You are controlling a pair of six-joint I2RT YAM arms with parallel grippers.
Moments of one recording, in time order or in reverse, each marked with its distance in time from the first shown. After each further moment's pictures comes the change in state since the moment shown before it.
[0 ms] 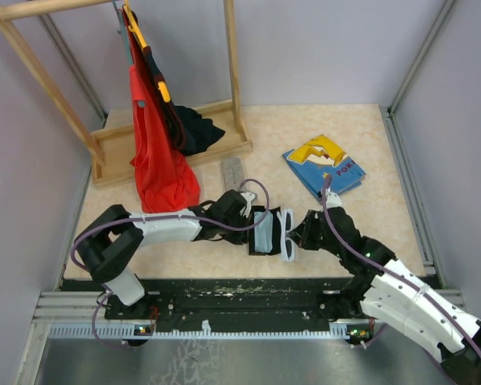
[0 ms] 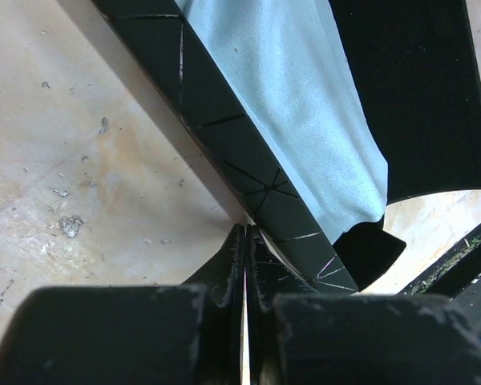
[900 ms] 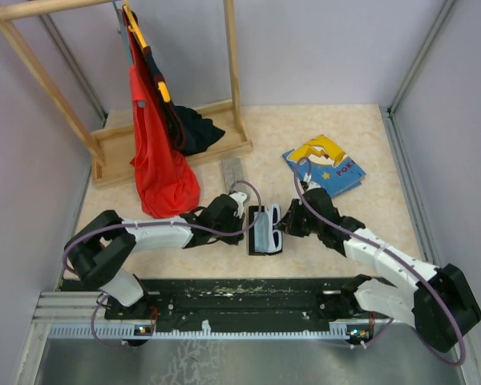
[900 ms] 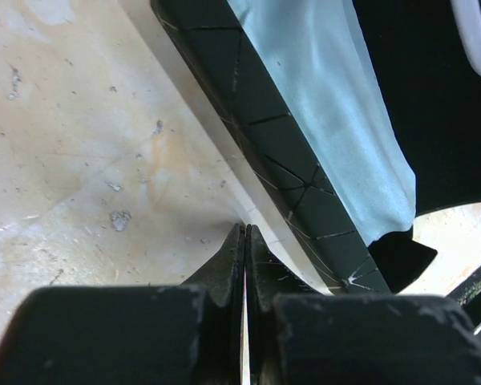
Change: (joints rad) left arm 0.013 -0.072 -0.127 0.156 -0.088 0.015; right arm -0.109 0.400 0.037 0.265 -0.172 0.000
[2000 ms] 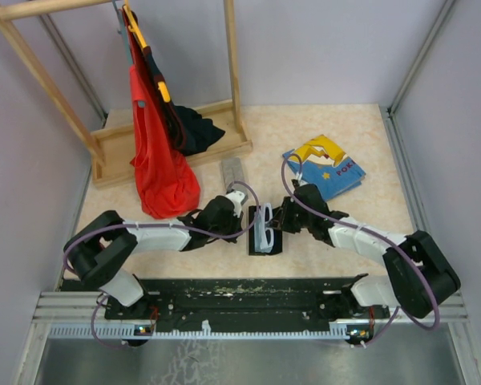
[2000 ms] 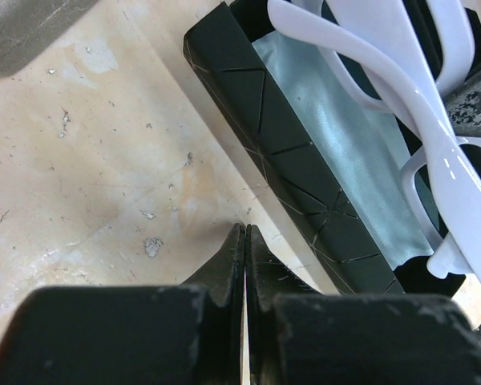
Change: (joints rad) left arm 0.016 -0.003 -0.062 0.154 -0.051 0.064; right arm -0.040 0.269 0.001 0.243 -0.100 0.028
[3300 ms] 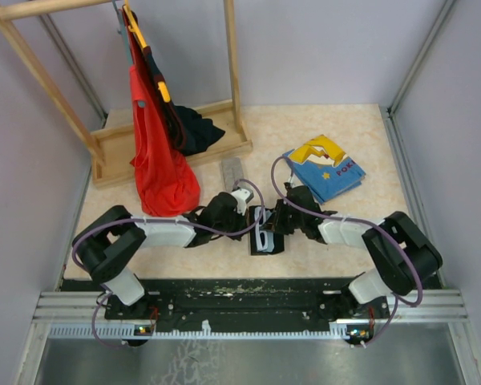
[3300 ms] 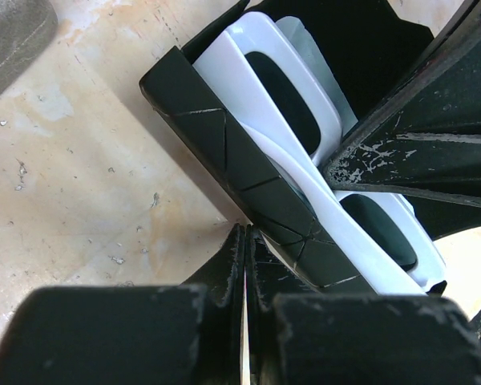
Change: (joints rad) left arm 0.004 0.068 0.043 0.052 0.095 0.022; right arm 0.026 0.174 0.000 0.148 -0.049 0.024
